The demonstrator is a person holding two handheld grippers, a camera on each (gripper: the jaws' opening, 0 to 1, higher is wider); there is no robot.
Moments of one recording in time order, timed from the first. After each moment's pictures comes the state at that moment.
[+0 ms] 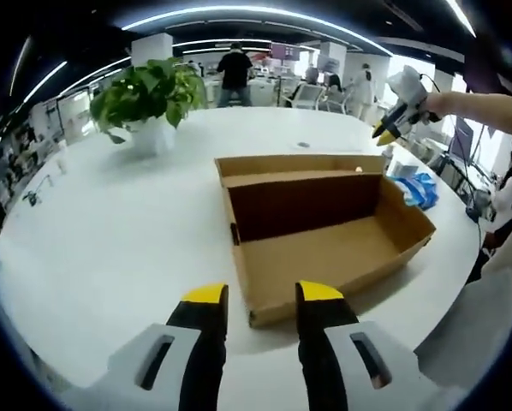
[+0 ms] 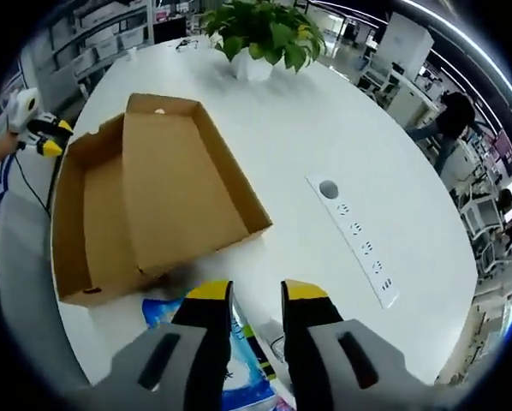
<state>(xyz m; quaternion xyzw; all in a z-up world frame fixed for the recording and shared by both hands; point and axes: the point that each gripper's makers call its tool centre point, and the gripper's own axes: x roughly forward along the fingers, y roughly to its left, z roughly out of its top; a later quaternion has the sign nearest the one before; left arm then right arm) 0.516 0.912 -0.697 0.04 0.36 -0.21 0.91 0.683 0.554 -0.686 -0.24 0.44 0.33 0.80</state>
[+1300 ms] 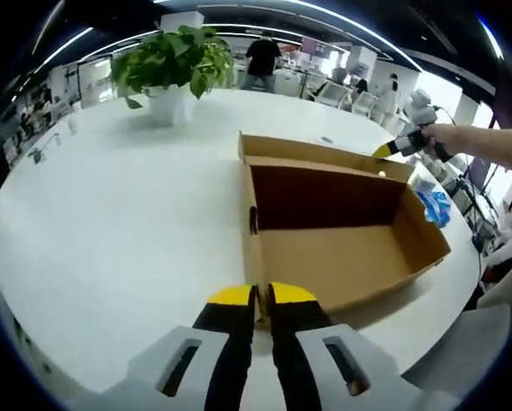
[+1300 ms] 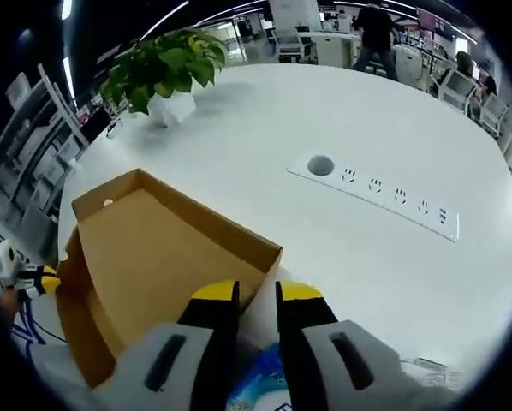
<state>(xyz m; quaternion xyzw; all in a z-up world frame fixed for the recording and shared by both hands) 0.525 0.916 -0.720 -0.03 0.39 -0.17 0.90 0.713 0.592 -0.739 0.01 0.47 0.22 0.86</state>
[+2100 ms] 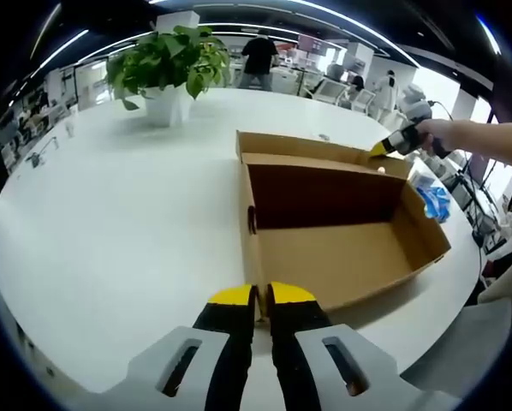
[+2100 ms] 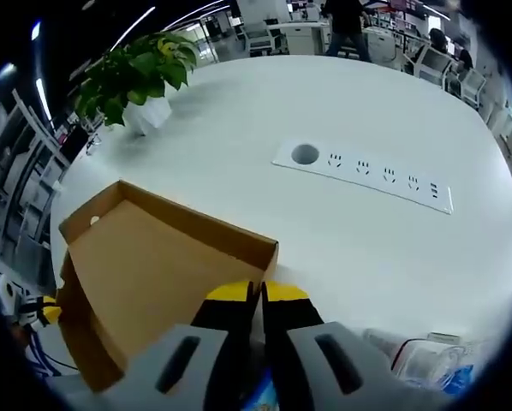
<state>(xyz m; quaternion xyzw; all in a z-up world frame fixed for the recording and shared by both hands) 0.526 0.915 -0.722 -0.02 0.39 -0.17 0.90 0.712 0.591 -0.732 0.05 0.48 0.16 0.86</state>
